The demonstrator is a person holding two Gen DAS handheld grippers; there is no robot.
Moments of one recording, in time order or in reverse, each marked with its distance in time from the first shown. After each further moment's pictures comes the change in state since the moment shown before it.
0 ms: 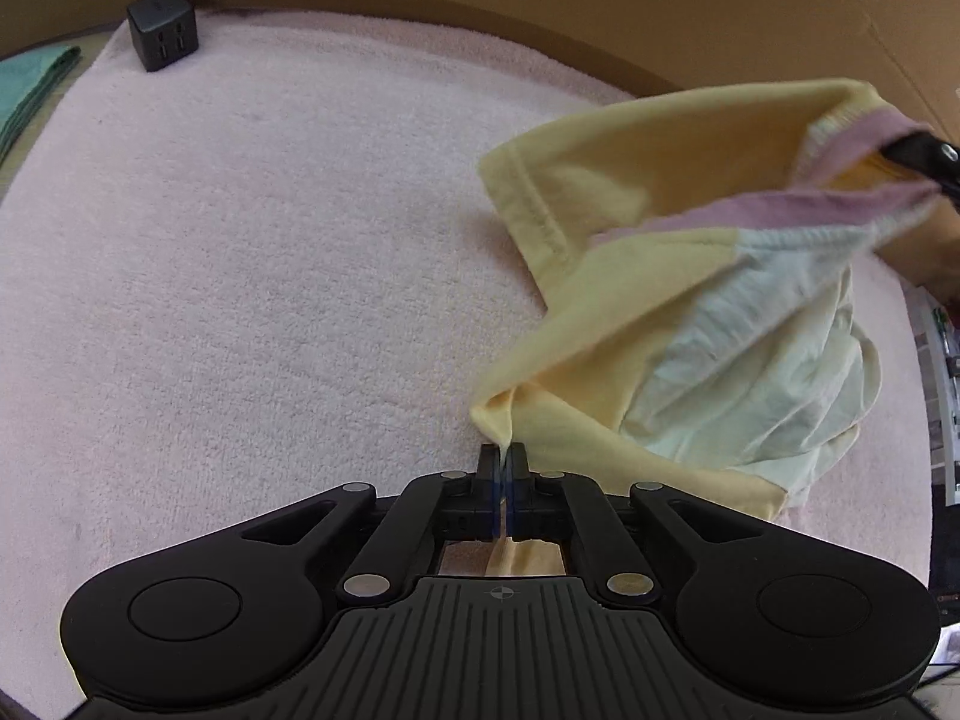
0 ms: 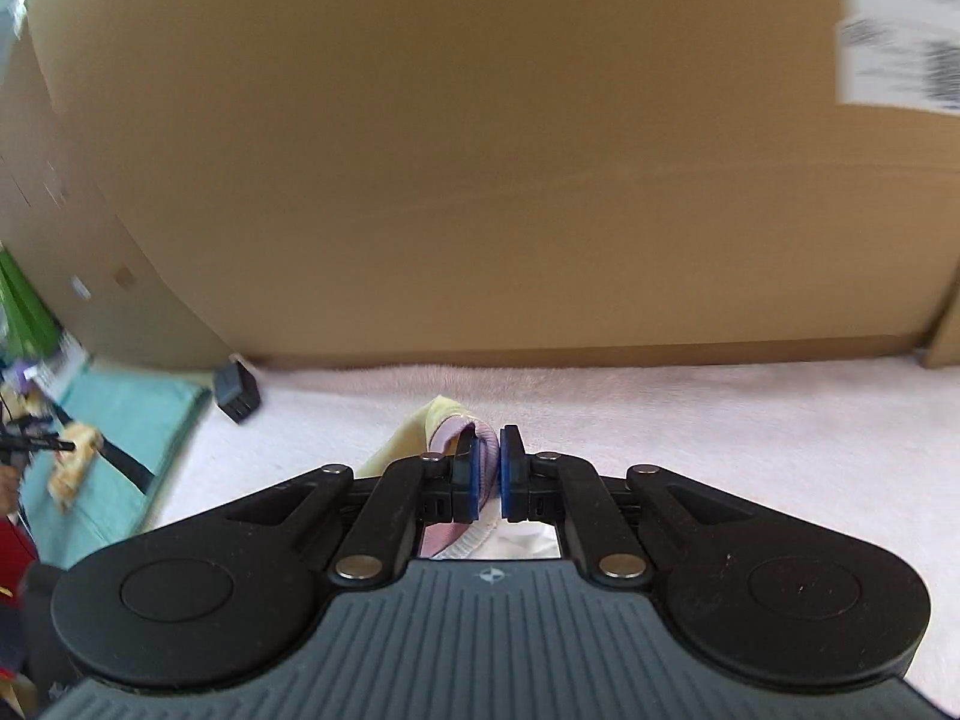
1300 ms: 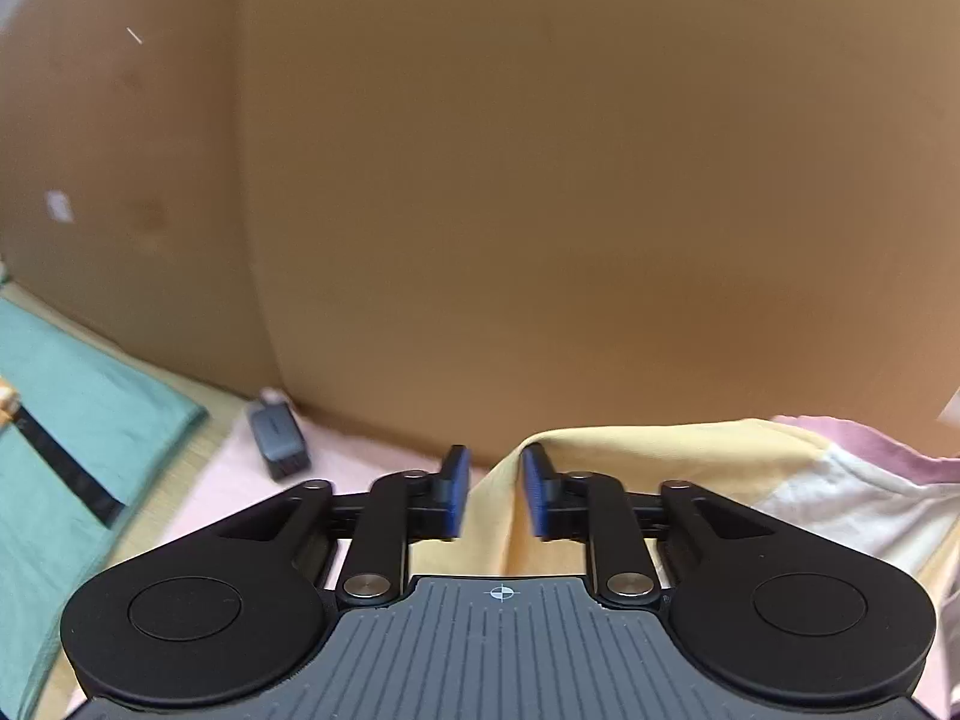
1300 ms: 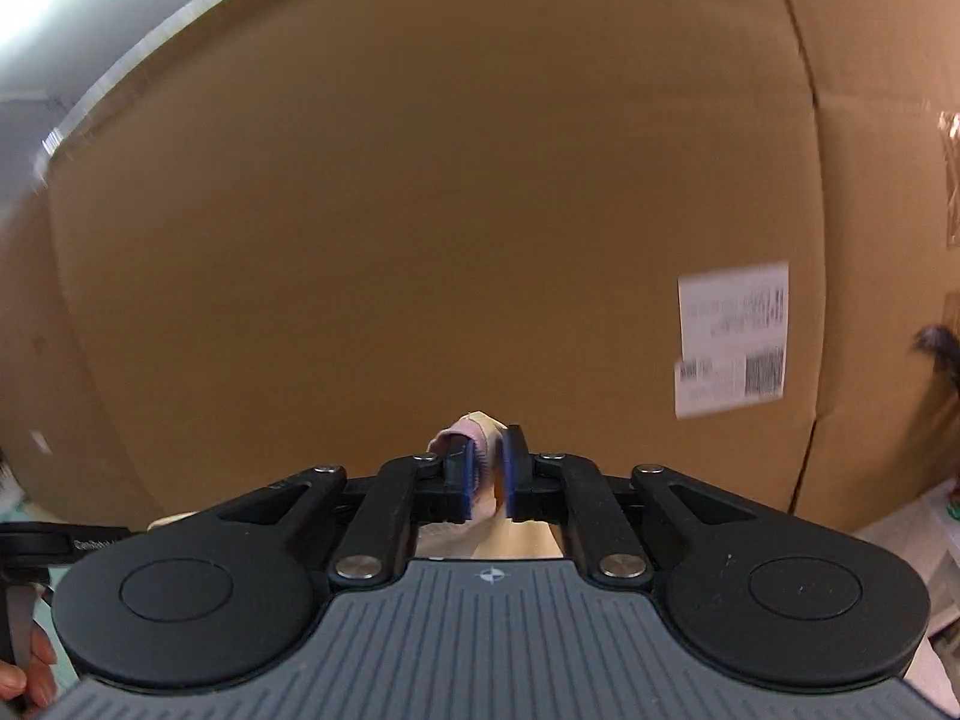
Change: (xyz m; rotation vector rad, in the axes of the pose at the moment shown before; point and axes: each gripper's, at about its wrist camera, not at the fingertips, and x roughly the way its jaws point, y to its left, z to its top) left arm -0.064 -0.040 0.144 0.003 -0.448 0.239; right arm -0.047 0.017 0.040 -0.057 -0.362 -0.225
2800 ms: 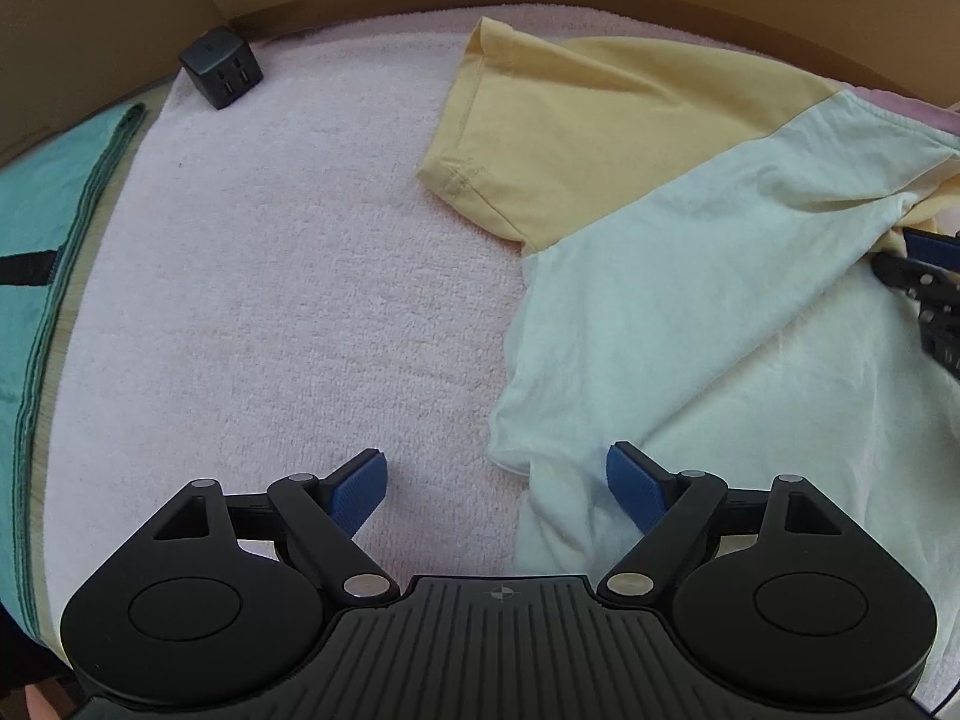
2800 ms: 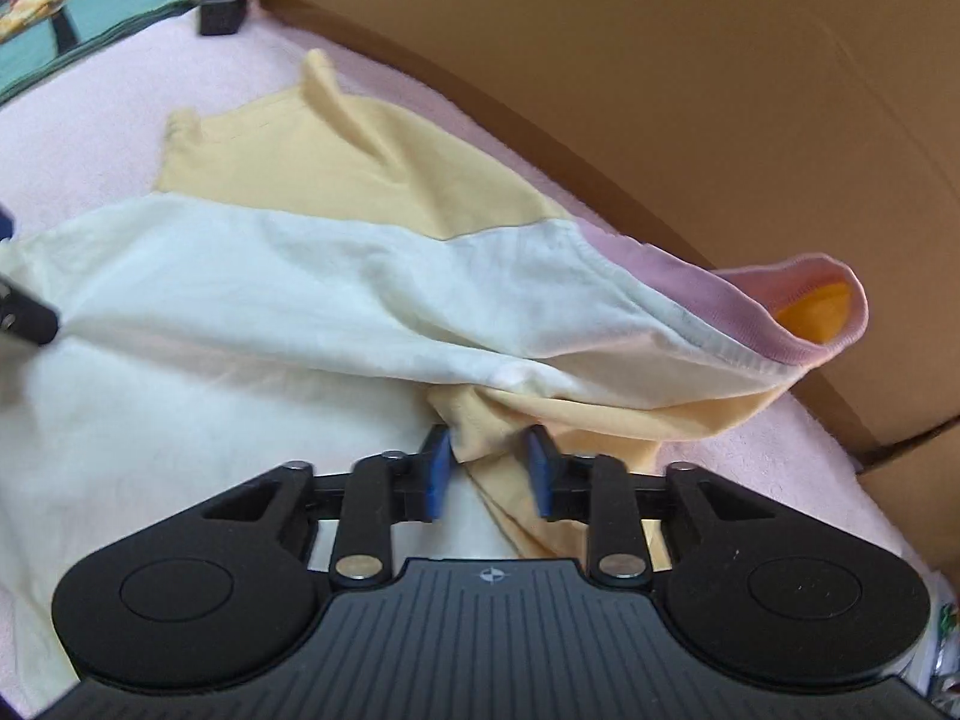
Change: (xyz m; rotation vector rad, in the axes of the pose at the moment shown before) left arm 0.042 0.017 -0.157 0.182 0.509 0.022; right arm 0.060 0.004 -0.181 -0.677 0.522 0.088
